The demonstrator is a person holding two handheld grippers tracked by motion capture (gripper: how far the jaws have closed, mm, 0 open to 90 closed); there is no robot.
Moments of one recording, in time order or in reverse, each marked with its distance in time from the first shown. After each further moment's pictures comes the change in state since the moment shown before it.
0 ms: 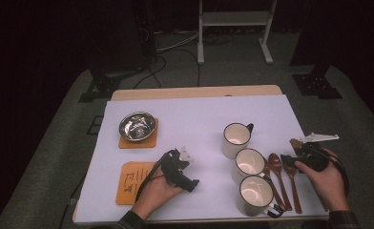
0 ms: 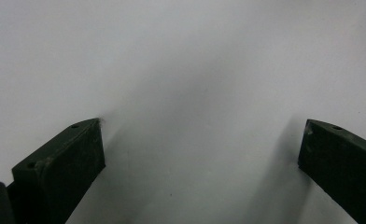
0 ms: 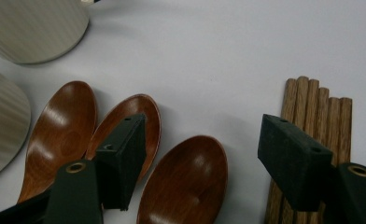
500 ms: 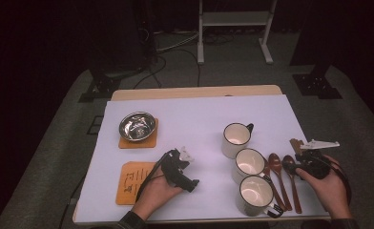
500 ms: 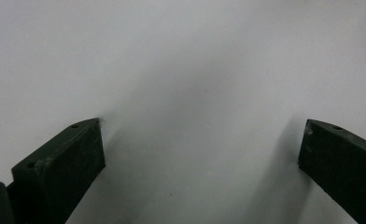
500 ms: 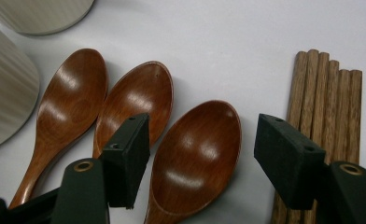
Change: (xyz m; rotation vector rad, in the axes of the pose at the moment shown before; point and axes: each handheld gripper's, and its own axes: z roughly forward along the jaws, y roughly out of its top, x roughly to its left) left arm 0.000 0.000 0.000 -0.002 0.001 -0.003; right arm 0.009 -0.016 -0.006 0.021 -0.013 -0.017
